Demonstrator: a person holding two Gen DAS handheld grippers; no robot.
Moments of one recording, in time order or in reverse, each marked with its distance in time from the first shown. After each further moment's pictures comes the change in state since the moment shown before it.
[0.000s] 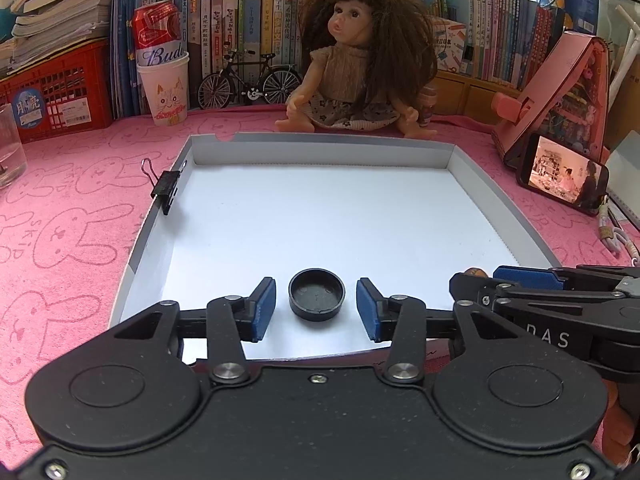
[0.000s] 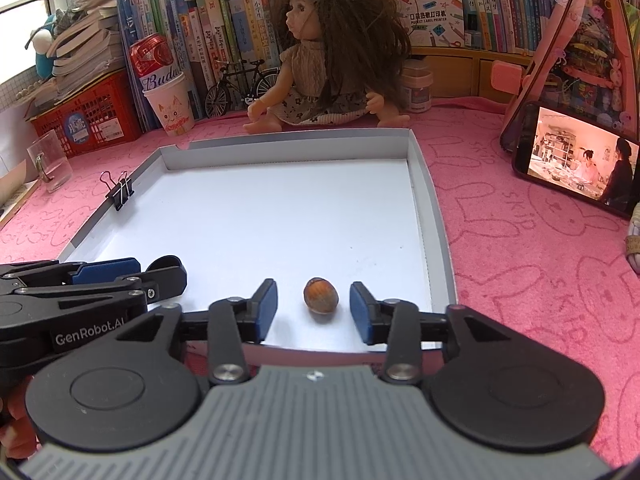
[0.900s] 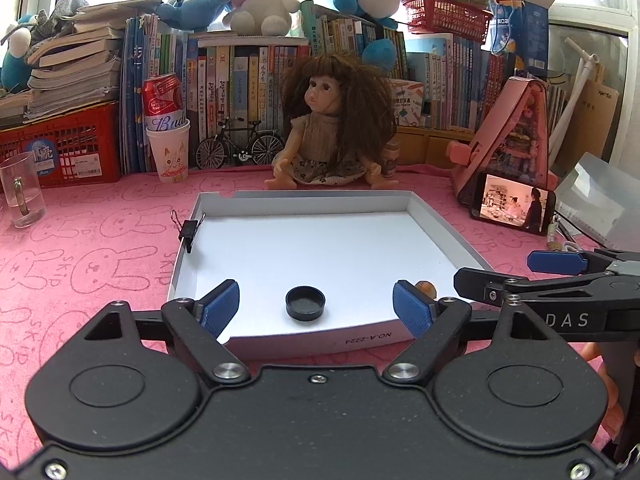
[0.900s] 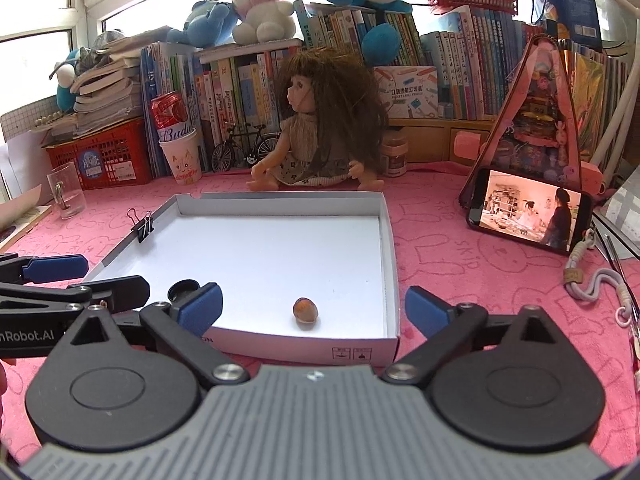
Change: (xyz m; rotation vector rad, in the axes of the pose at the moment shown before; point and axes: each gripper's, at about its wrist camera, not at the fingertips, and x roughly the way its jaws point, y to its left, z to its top) left arm -0.090 0.003 -0.021 0.047 -0.168 -0.061; right arm -0.073 -0.002 -0.016 -0.041 -0.190 -0.039
